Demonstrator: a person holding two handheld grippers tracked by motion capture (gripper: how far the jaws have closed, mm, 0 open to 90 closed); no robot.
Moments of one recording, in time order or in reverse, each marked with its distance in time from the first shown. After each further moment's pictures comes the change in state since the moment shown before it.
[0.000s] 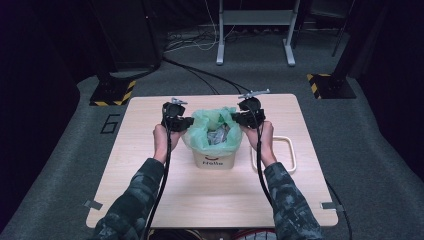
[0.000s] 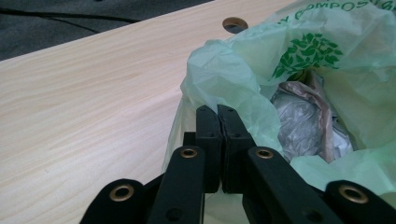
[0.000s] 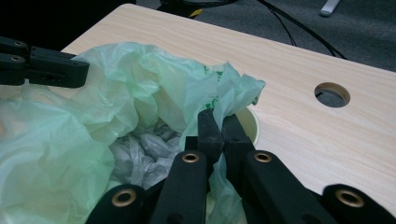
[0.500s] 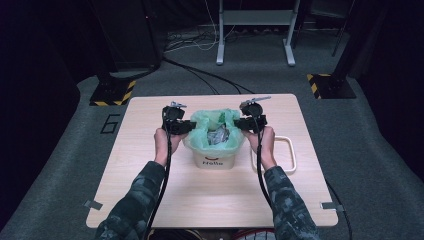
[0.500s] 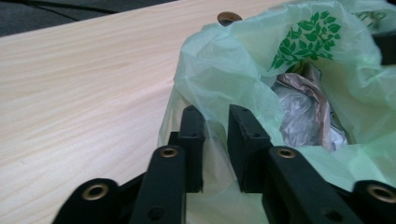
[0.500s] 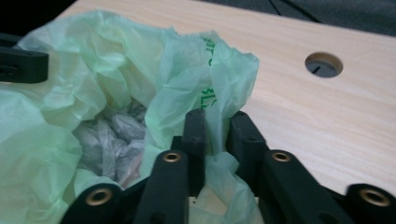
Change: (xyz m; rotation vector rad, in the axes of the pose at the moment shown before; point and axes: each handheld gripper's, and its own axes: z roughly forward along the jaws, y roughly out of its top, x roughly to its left) left arm 0.001 -0.012 0.009 0.001 -0.025 -0.040; right arm -0.015 -0.020 0.014 0.041 -0.043 0.048
